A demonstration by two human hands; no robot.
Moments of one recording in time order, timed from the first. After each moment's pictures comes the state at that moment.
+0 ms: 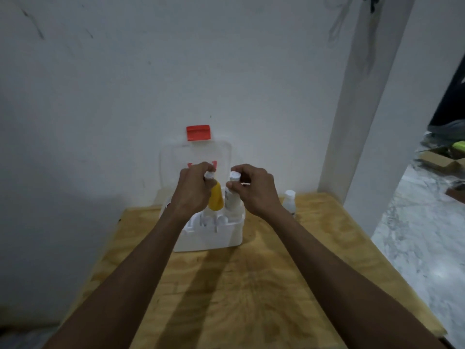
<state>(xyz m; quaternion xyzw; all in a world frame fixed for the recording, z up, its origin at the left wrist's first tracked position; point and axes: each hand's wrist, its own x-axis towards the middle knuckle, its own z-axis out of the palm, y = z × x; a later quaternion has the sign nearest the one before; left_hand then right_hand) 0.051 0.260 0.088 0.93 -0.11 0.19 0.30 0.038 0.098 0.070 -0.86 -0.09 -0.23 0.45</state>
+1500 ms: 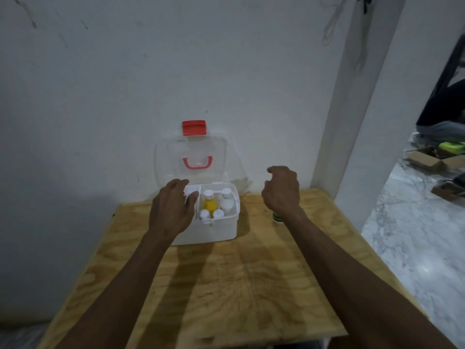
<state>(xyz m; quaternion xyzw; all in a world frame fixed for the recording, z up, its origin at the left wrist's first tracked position) 0.033 0.298 0.030 0.95 -0.06 0.21 0.22 0.042 0.048 0.044 -0.93 0.09 -0.24 0.27</state>
